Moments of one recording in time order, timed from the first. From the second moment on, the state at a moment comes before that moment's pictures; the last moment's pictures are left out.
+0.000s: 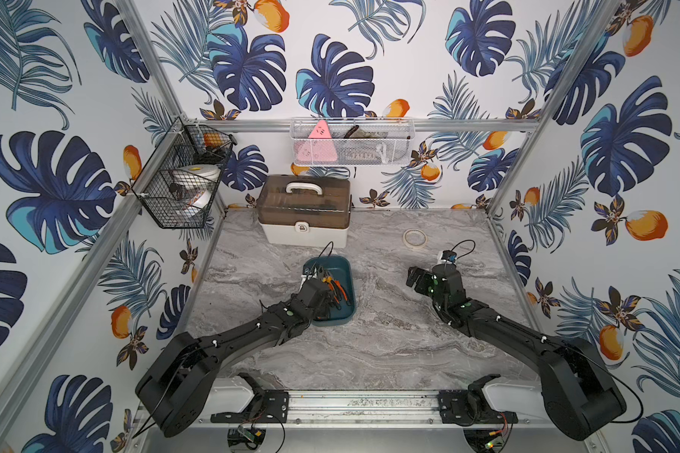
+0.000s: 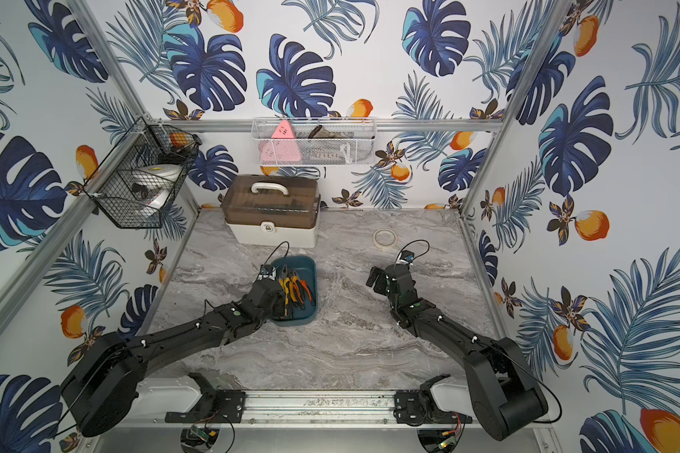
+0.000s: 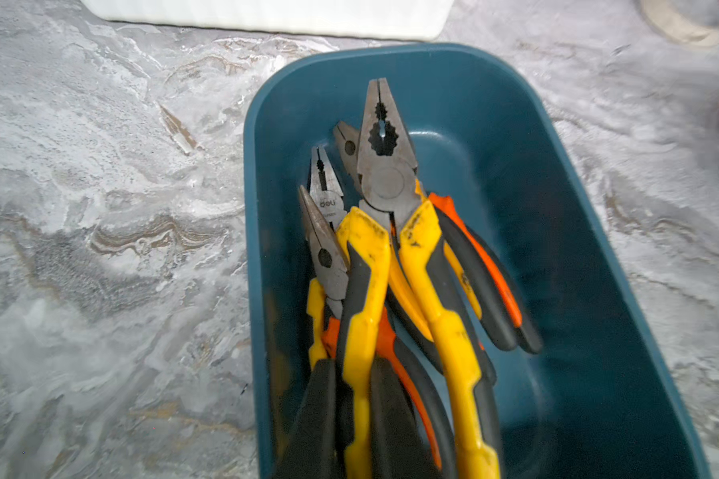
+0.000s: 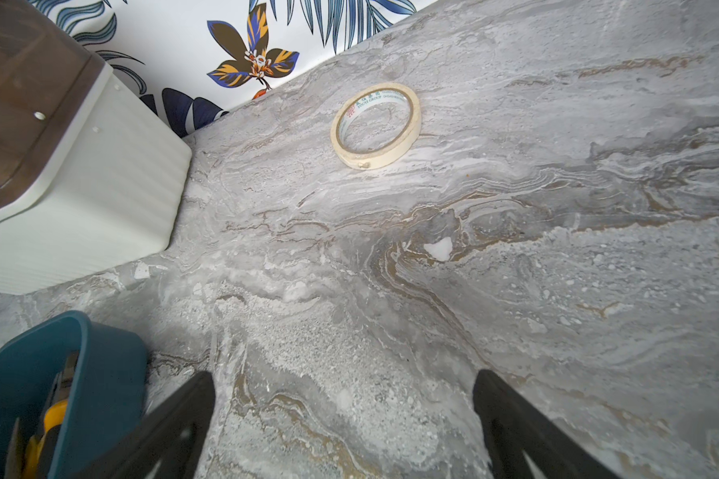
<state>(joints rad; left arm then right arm) -0.61 1.25 0.58 -0.12 -0.37 -0.51 0.41 1.29 0.58 0.14 0.27 0.60</state>
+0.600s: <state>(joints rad) -0.58 1.20 0.45 0.20 0.01 -0.49 0.54 1.31 0.63 0.14 -0.34 0.80</state>
